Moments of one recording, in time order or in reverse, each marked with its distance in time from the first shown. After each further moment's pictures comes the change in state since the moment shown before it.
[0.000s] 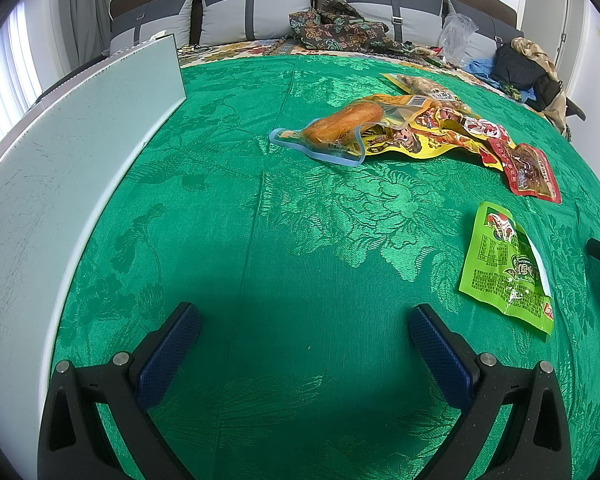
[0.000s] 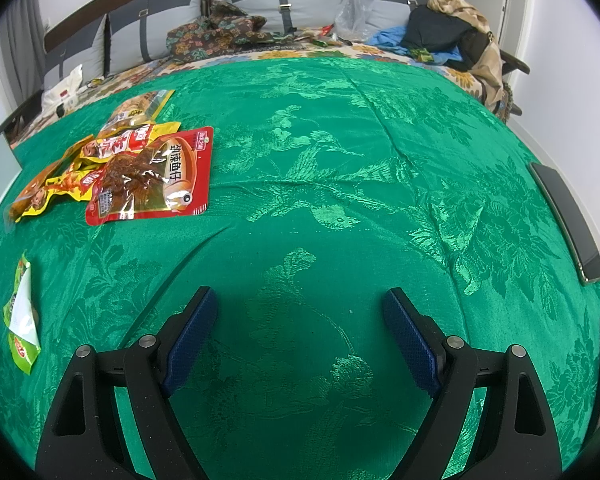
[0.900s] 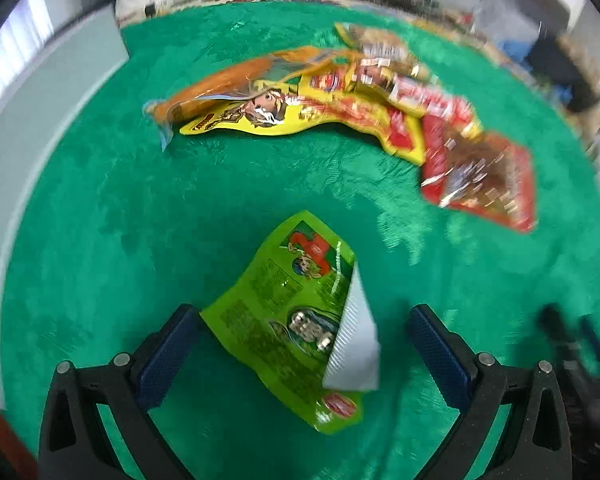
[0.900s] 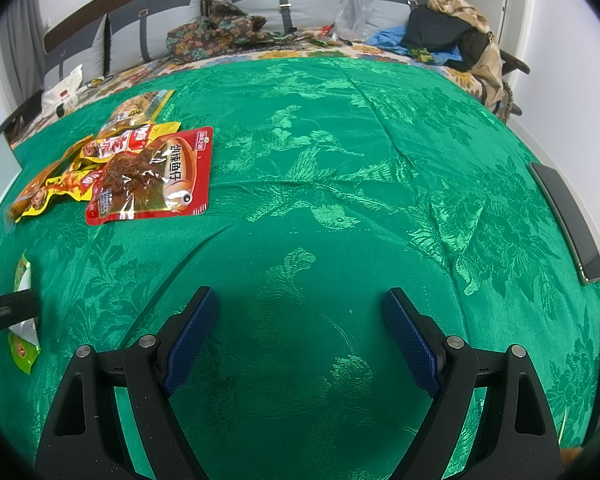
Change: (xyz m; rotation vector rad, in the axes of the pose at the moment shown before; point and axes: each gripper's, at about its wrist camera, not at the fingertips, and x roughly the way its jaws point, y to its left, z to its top) left arm 0.032 -0.134 0.046 -0.138 0.253 0.086; right arm 0.000 0.000 0.000 0.000 0.000 -0.001
